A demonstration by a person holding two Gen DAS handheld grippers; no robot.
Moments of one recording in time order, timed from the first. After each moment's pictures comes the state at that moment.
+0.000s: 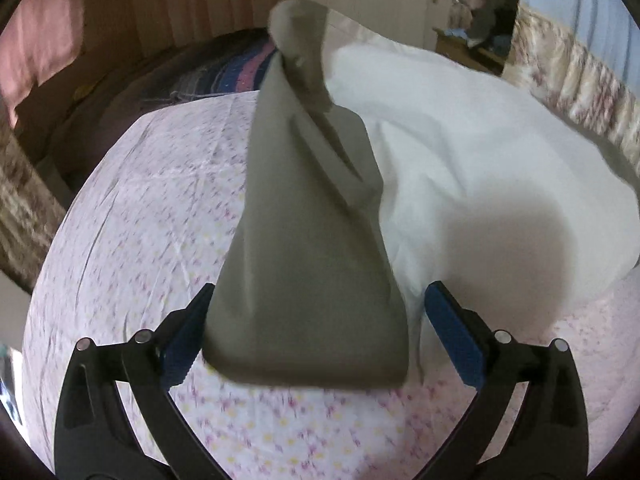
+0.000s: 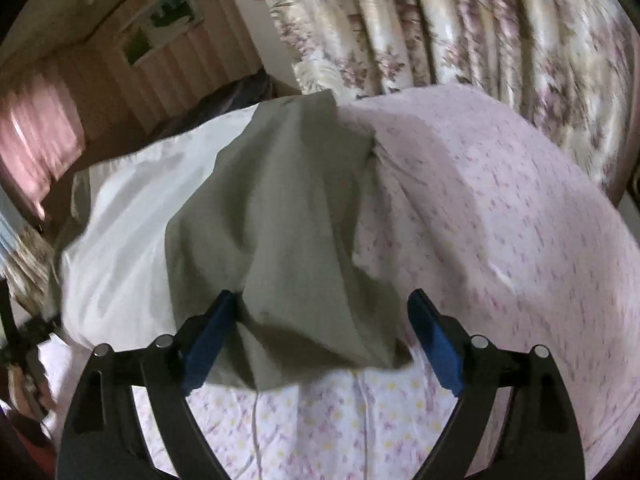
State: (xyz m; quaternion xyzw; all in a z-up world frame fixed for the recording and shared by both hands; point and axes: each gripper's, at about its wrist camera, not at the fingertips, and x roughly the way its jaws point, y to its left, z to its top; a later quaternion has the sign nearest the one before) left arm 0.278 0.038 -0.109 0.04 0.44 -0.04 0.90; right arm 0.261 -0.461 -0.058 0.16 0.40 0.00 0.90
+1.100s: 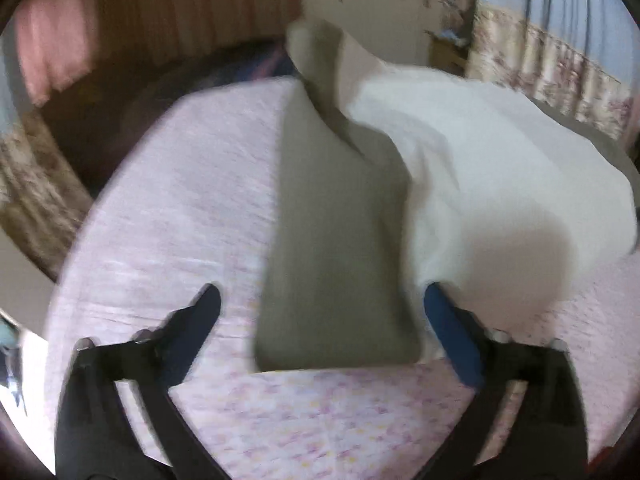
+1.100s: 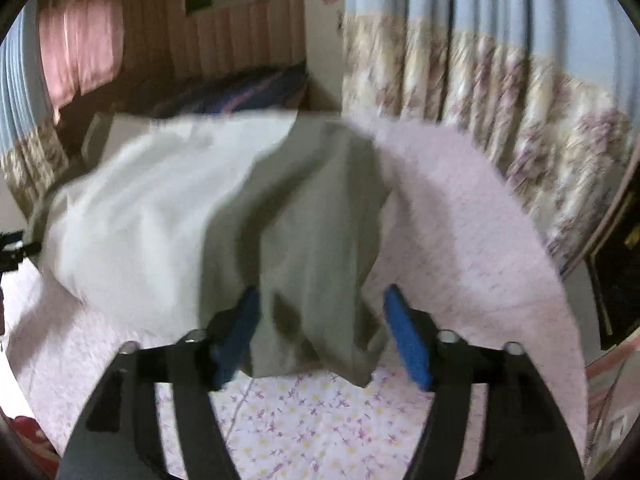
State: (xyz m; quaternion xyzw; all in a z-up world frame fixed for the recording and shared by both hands) left arm 0.095 0.068 -0.078 0.05 0.40 -0.01 0.91; right arm 0.101 -0.443 0.002 0.01 0.37 0.02 0.93
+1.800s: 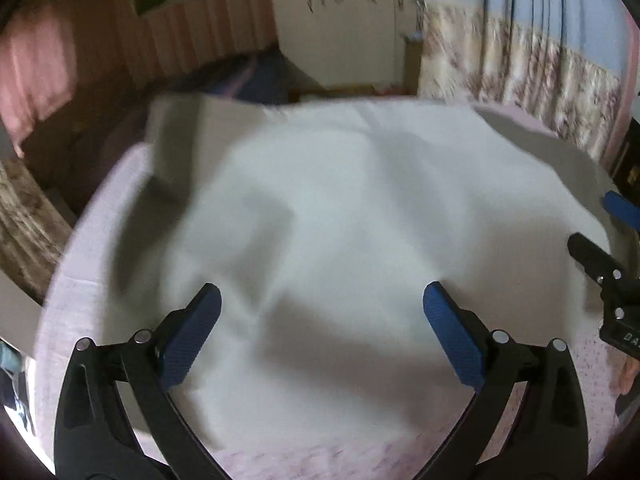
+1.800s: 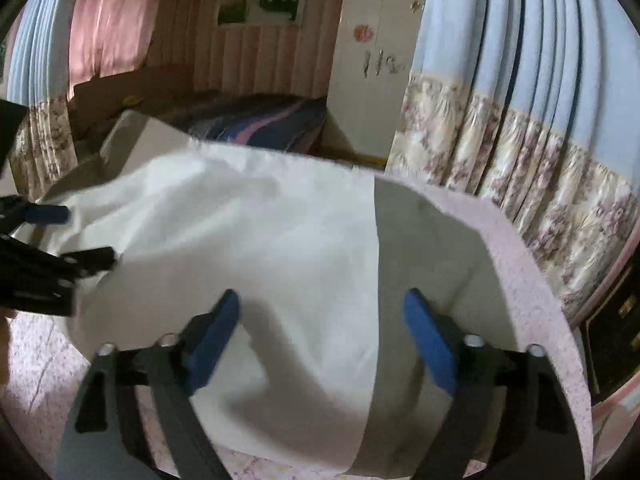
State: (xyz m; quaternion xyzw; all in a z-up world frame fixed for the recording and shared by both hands) left arm 0.154 -0.088 -0.062 0.07 0.42 -0.05 0.91; right arm 0.158 -0.335 -0.001 -0.07 0.33 0.04 0.94
